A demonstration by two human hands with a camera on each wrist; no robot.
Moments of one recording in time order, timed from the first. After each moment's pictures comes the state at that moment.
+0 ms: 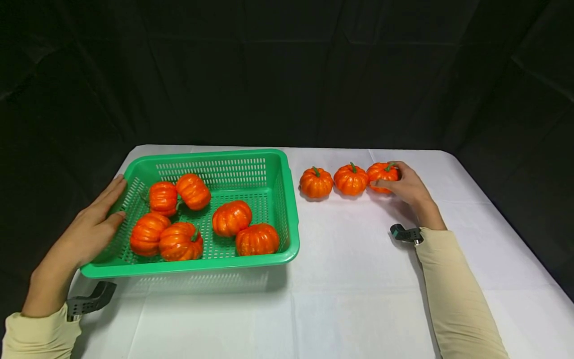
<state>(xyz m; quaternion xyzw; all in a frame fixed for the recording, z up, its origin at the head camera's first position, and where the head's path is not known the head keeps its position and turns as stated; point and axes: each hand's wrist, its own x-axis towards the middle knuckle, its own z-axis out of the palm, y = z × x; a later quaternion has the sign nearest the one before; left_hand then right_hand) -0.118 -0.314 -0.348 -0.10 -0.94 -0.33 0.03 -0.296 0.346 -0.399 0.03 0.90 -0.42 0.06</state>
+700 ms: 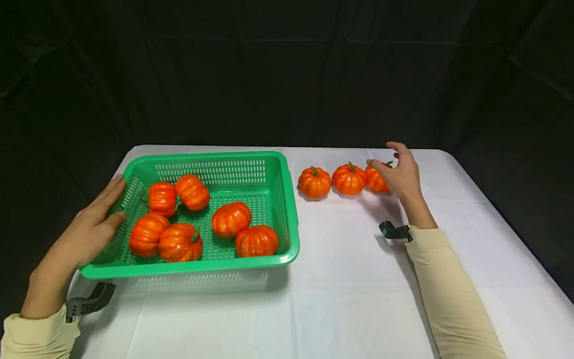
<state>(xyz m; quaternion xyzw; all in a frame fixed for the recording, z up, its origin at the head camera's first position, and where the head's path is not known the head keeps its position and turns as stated) -0.116 -0.312 -0.348 -0.10 -0.94 -0.33 0.03 -0.284 0.299 -0.360 0.04 0.90 -0.41 -0.12</state>
